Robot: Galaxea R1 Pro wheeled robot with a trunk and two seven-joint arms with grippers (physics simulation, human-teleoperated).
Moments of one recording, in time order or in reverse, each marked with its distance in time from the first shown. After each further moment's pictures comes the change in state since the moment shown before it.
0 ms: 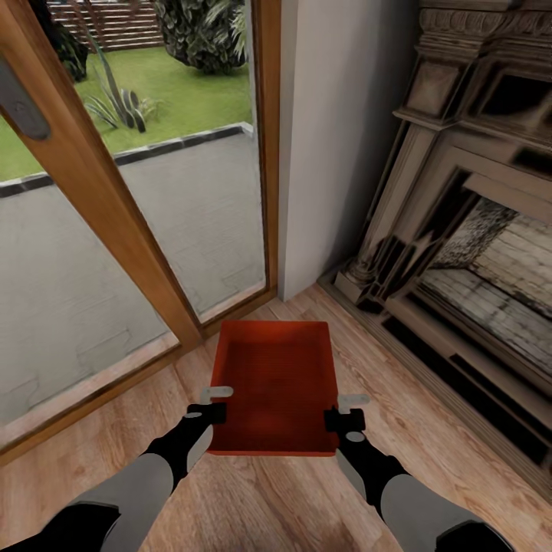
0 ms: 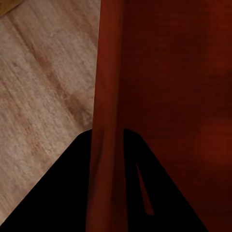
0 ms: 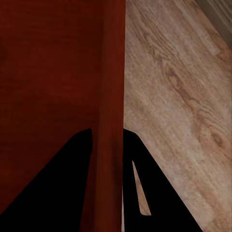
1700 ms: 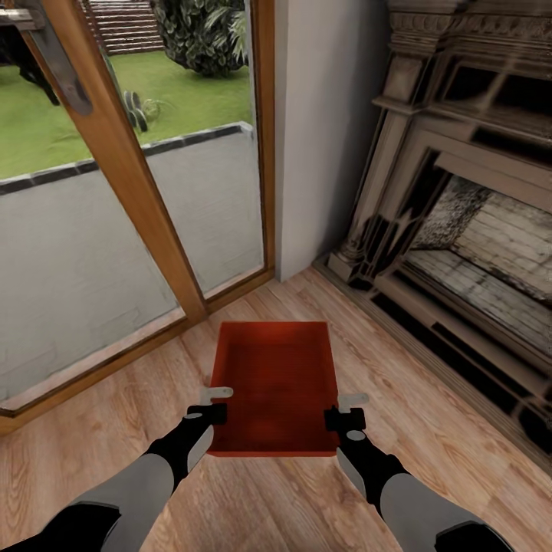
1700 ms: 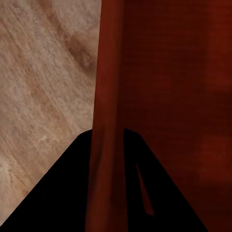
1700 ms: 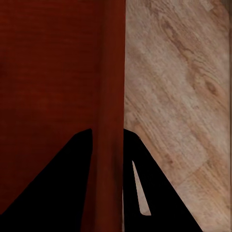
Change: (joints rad) left arm 0.001 -0.001 -0.009 0.004 0.024 0.000 0.006; right arm -0.001 0.007 -0.079 -0.002 0.084 0.013 0.020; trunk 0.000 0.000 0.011
